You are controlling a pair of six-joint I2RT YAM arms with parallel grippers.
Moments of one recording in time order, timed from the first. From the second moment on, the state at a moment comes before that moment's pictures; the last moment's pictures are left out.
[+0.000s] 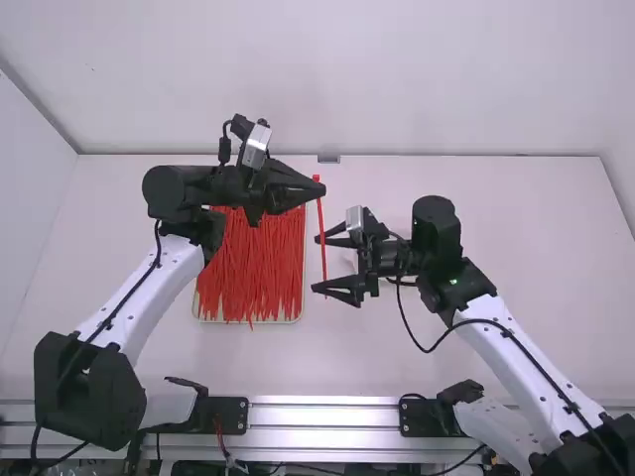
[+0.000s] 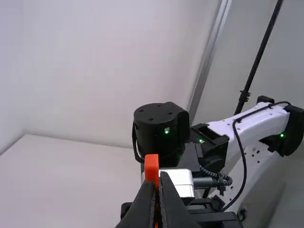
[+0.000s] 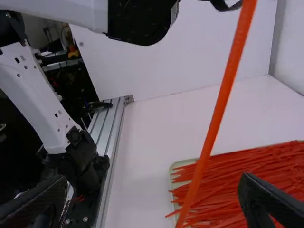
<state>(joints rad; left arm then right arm) -0.21 1.40 1.08 1.04 1.38 -0.90 0.43 1.13 0.82 -0.01 -1.16 -0.13</state>
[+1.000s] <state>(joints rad) -0.12 1.40 1.08 0.88 1.39 -0.99 0.43 1.13 0.82 -0.01 -1.07 -0.40</state>
